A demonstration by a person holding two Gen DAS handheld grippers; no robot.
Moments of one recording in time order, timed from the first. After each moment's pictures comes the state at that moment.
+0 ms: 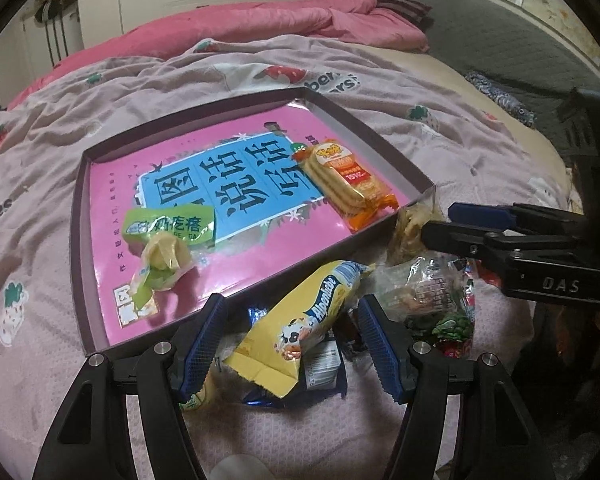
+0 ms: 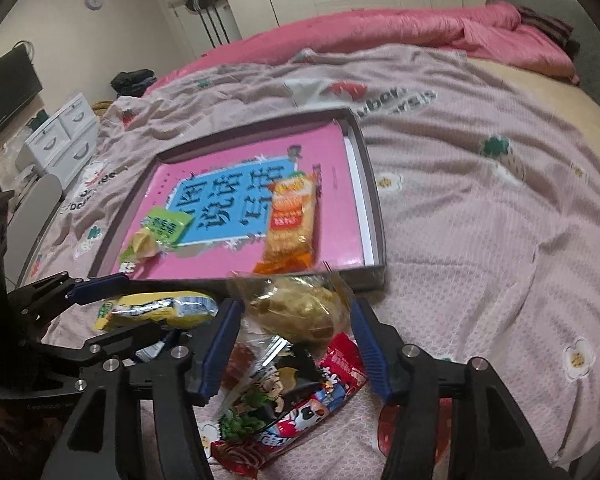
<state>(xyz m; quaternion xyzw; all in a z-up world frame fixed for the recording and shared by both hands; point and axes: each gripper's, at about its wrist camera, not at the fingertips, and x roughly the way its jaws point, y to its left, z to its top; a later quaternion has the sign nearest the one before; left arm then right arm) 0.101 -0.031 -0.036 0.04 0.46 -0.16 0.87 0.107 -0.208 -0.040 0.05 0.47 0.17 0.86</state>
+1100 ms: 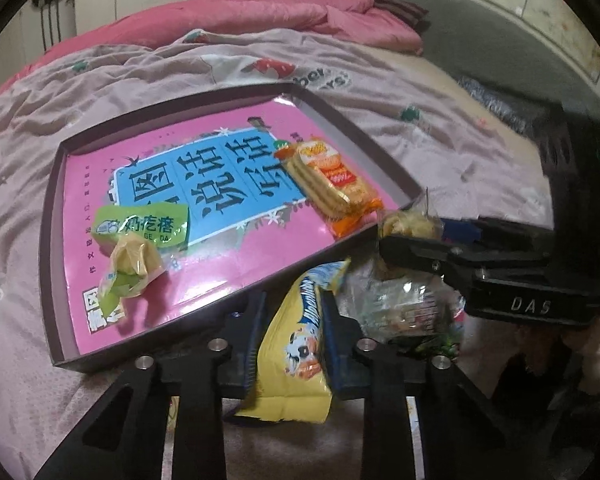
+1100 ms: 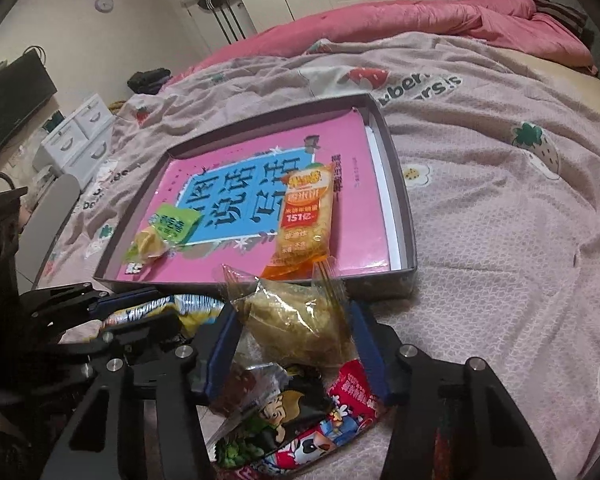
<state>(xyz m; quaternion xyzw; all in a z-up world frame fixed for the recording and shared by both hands) 0.112 -0.033 -0.042 -0.01 0.47 -0.19 0.86 0.113 -0.206 -0.048 0.07 0.46 0.21 0.86</state>
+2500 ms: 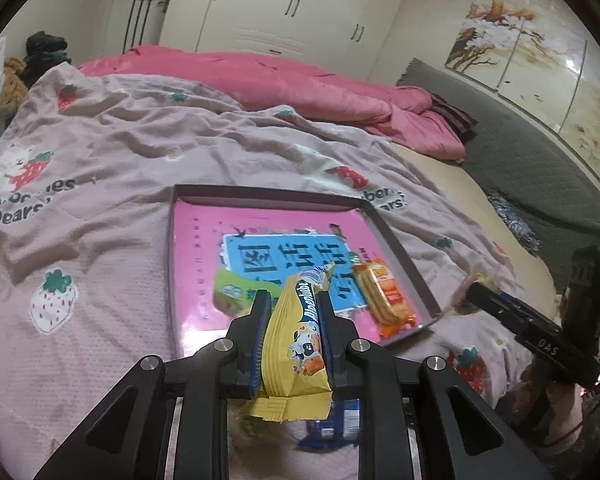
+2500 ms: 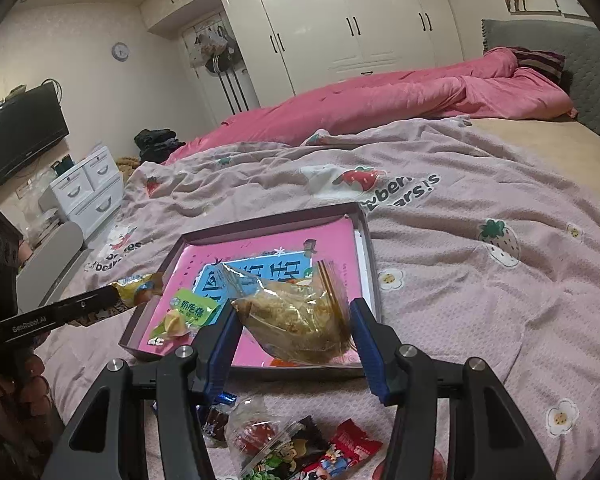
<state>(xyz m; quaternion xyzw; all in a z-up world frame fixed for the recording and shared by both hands) 0.106 0.061 0.016 -0.13 0.37 -0.10 0.92 0.109 -0.223 0.013 0.08 0.34 0.19 0.92</state>
